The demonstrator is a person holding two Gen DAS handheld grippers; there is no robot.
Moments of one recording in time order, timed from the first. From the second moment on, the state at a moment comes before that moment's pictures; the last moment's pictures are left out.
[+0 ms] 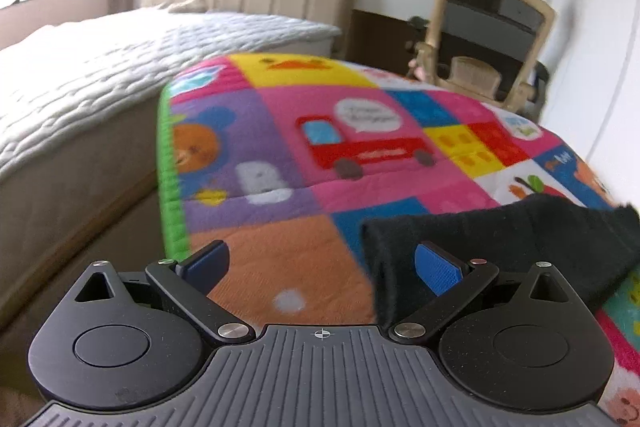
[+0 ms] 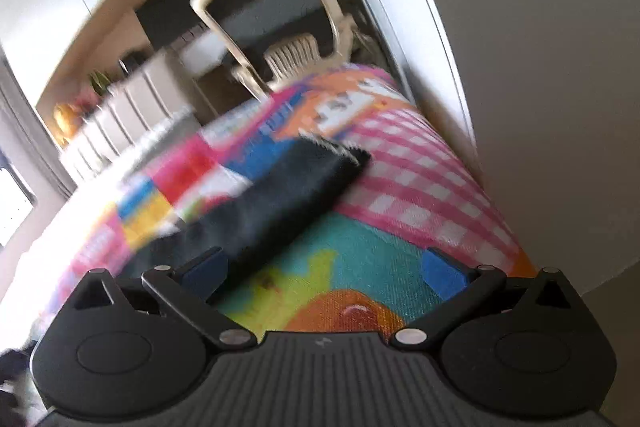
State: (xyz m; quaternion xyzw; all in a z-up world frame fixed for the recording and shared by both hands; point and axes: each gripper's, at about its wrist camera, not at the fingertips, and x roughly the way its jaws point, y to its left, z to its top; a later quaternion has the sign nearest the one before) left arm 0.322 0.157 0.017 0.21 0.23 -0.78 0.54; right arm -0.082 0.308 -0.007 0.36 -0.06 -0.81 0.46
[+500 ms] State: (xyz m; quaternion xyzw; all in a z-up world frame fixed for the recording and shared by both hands) left arm 0.236 0.236 0.118 0.06 -0.09 -0.81 0.57; right arm -0.054 0.274 -0.009 0.28 0.07 -0.84 0.46
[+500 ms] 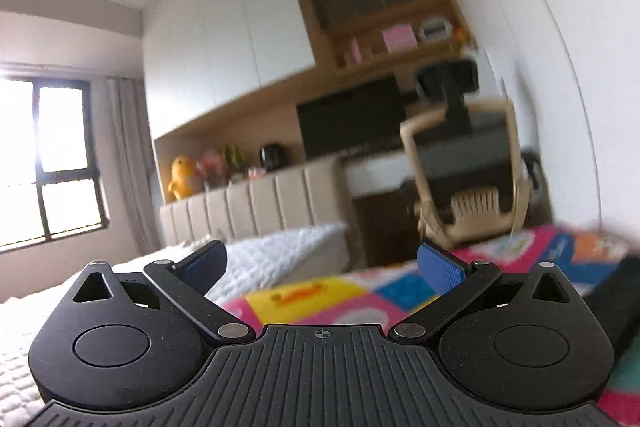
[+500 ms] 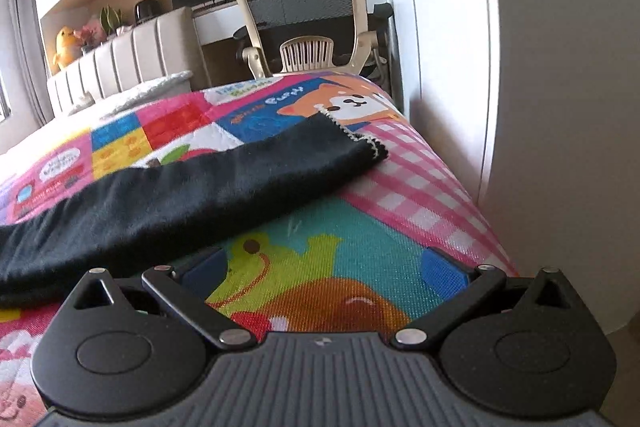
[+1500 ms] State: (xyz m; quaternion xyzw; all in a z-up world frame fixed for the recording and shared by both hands) left arm 0.185 0.147 -0.008 0.23 0.19 -0.84 0.45; right arm -0.088 0.185 0.066 0.24 0.11 -0.76 0.59
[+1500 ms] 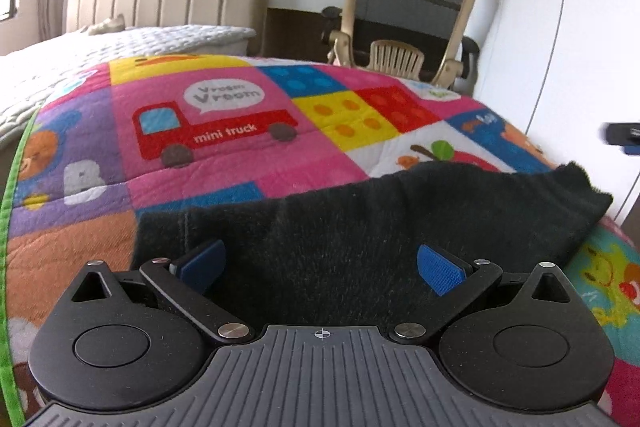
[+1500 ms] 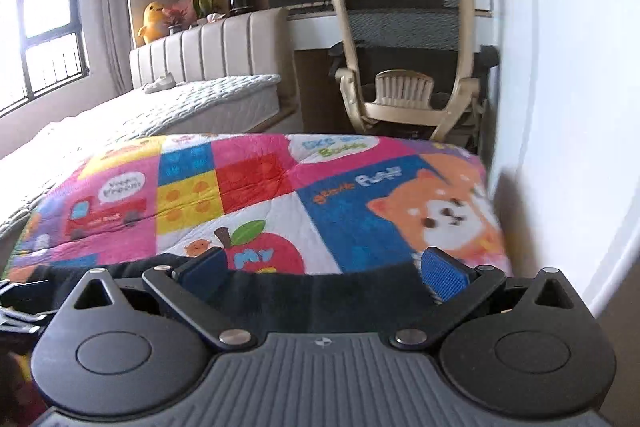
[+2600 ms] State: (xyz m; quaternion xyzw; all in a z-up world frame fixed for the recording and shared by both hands) left arm 0.153 0.108 -0.006 0.29 0.13 -0.83 0.46; right arm -0.067 0.123 0.000 0.25 0.19 -0.74 0.60
